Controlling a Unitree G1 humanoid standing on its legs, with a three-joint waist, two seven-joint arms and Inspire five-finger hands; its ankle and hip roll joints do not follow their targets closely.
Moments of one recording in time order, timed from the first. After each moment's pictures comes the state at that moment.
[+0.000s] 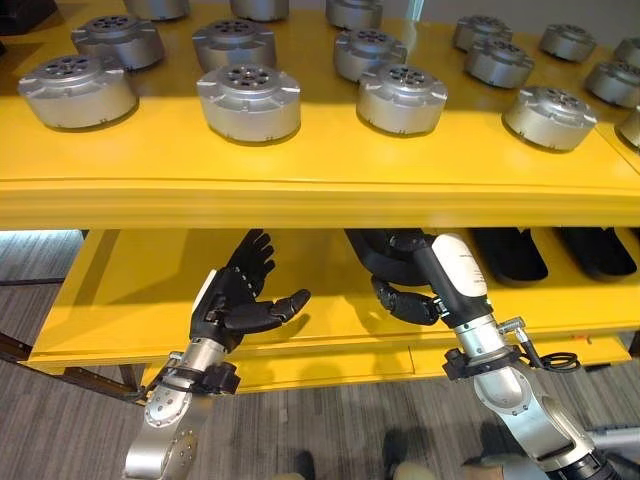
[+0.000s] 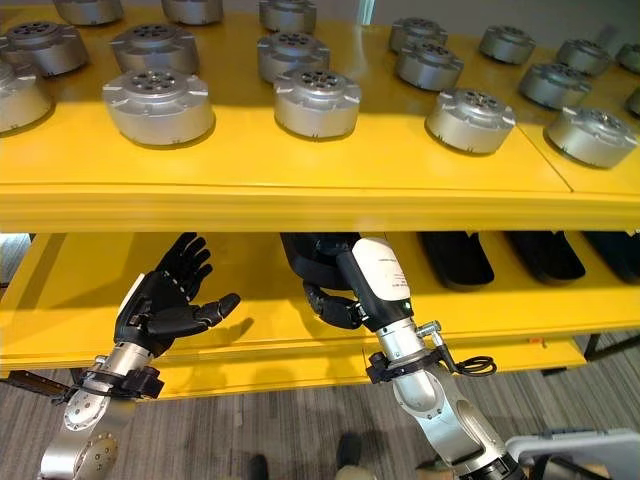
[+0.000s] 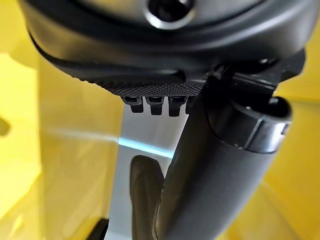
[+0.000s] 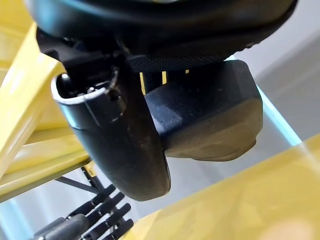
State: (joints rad) left arm 0.17 0.43 -0.04 -0.17 -0.62 -0.14 -0.13; right arm -0.07 -0.59 0.34 -0.30 -0.42 -0.16 -0.28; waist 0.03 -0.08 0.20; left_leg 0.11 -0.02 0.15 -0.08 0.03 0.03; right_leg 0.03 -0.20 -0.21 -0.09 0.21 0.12
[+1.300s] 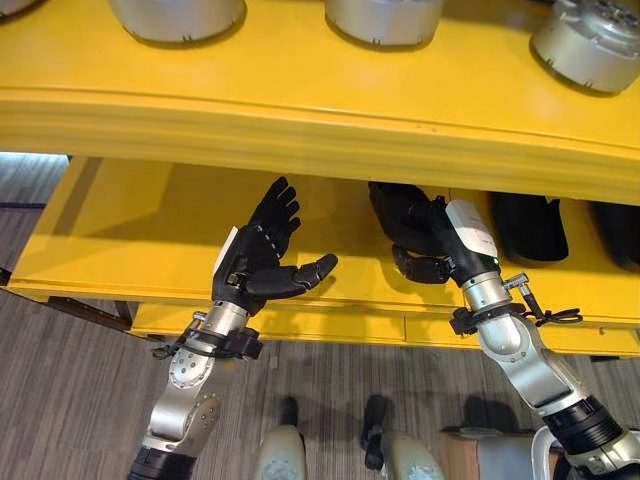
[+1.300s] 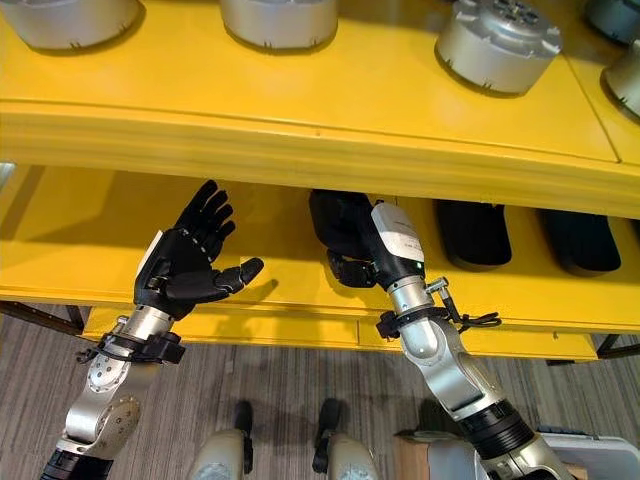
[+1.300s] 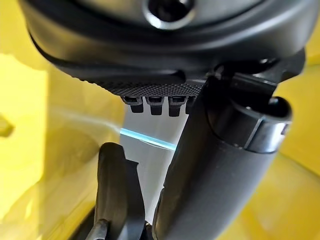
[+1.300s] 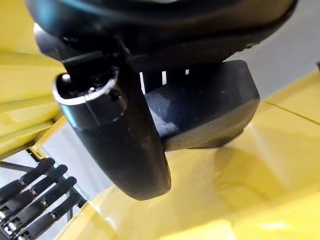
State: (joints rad) left arm -0.07 0.43 -0.09 -0.19 -0.62 -0.13 -0.09; right arm -0.31 -0.63 0.34 -0.10 -0.30 -0.01 -0.27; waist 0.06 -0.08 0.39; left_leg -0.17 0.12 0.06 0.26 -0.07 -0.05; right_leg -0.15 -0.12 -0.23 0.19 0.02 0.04
